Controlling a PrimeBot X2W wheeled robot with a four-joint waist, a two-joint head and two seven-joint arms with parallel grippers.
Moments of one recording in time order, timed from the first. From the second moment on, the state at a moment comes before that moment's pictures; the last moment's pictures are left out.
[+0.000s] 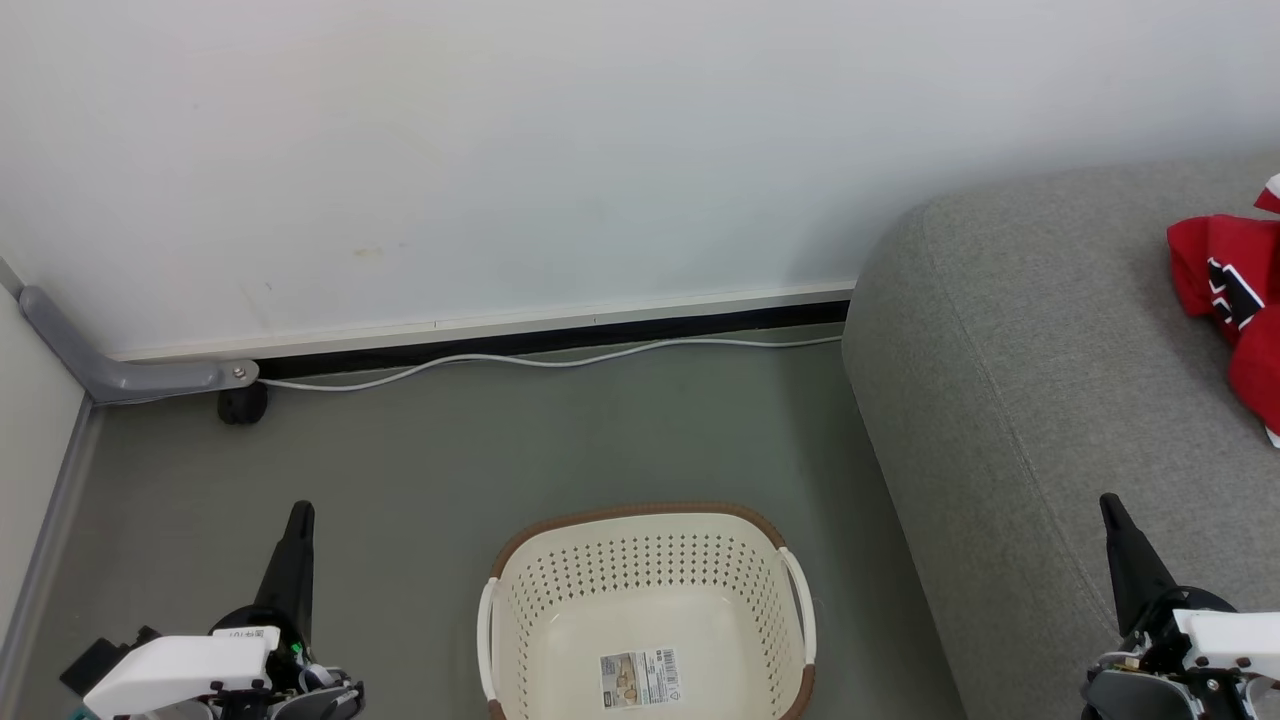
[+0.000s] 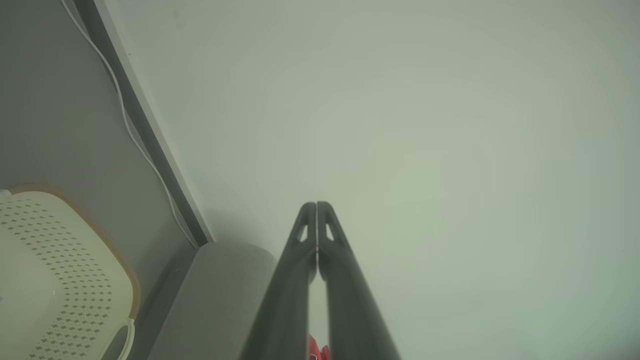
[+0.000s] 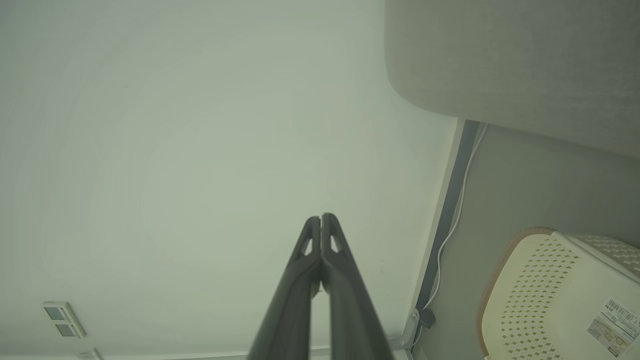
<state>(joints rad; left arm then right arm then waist) -0.05 0.03 0.08 0.27 -1.60 -0.12 0.11 -0.07 -0.04 -0.13 0.28 1.60 0.13 0.11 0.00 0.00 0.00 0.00</state>
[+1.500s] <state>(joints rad) -0.05 0.03 0.08 0.27 -1.60 -0.12 0.11 -0.07 -0.04 -0.13 0.28 1.60 0.13 0.11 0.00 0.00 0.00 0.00</state>
